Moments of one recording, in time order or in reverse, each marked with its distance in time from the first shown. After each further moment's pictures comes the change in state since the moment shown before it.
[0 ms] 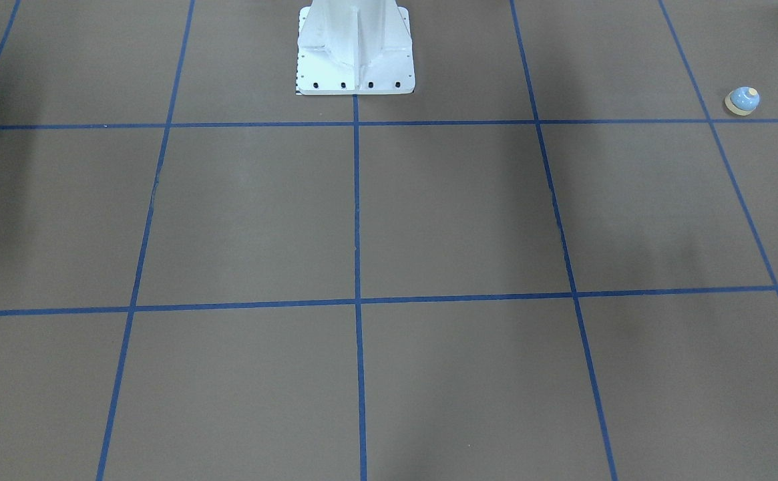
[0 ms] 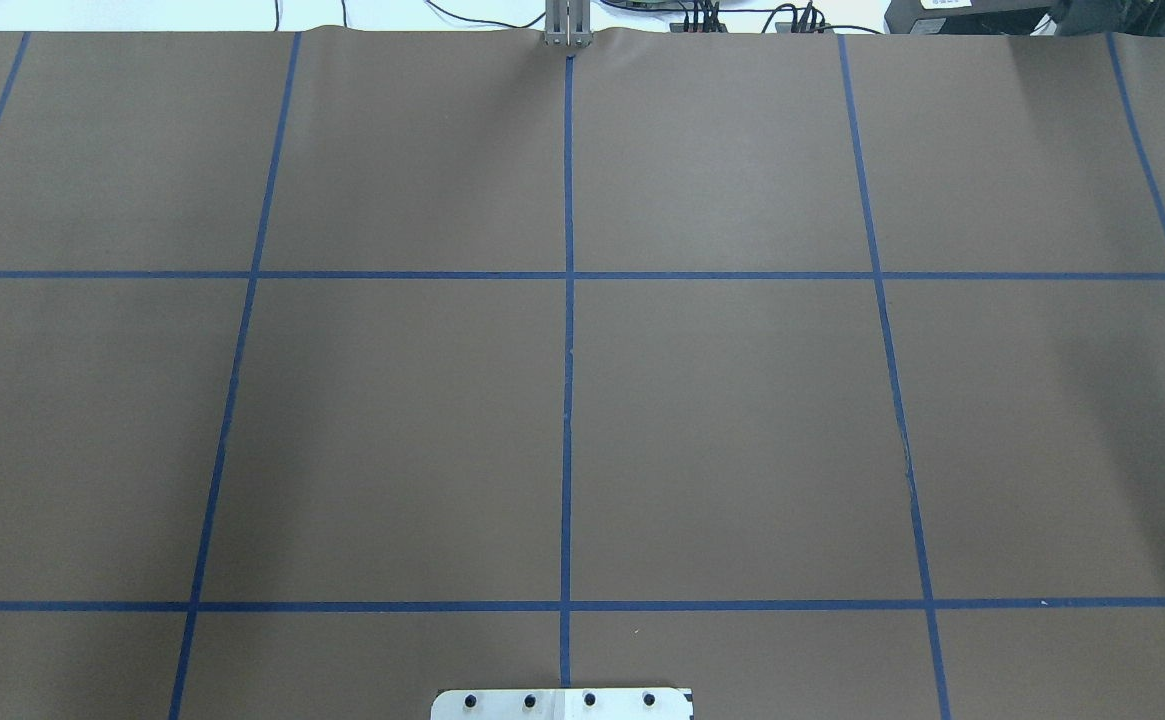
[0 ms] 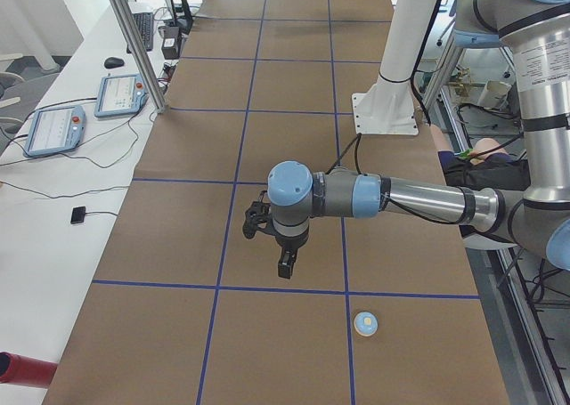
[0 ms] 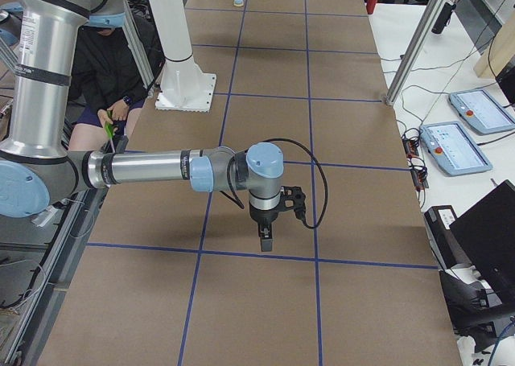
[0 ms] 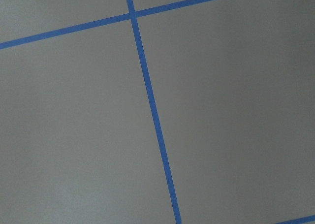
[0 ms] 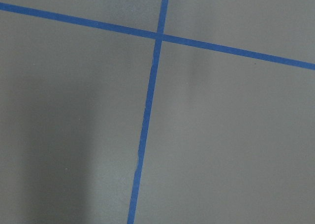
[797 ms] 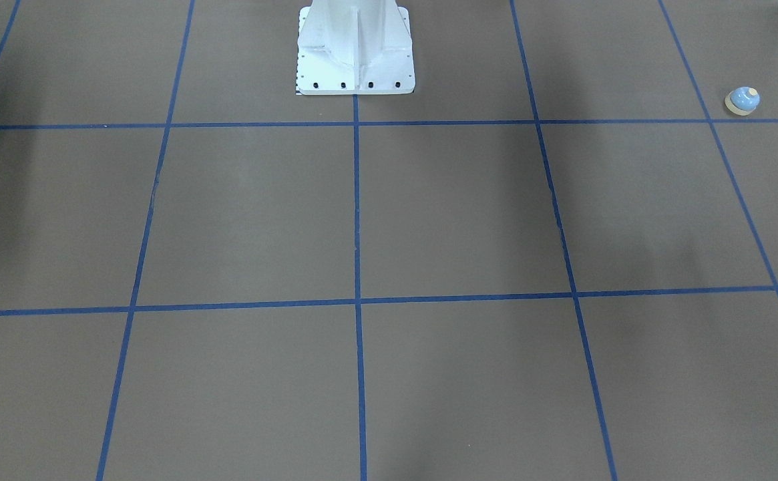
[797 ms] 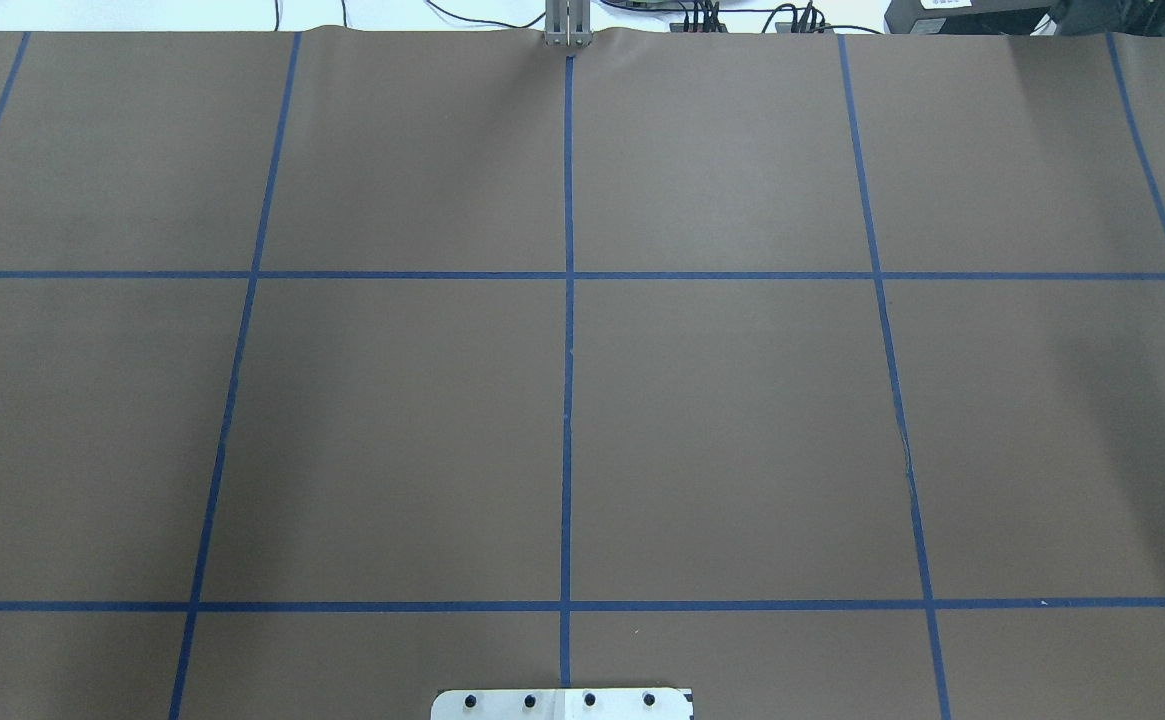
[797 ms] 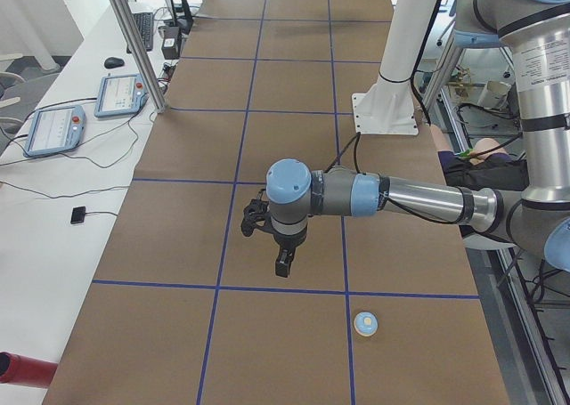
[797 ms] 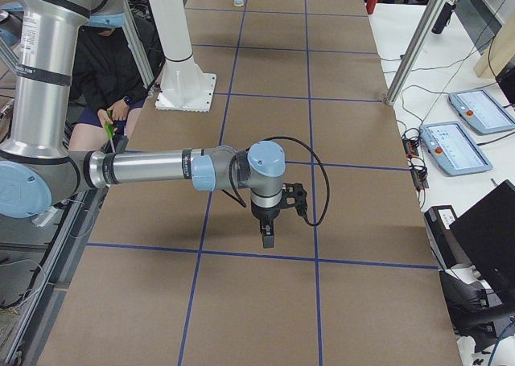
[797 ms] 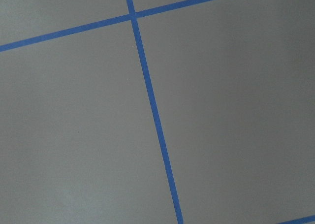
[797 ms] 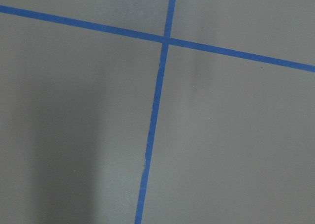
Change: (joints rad) left arm 0.000 -0.012 0.000 -0.006 0.004 0.006; right arm -0.003 0.010 0.001 0.000 0.038 0.000
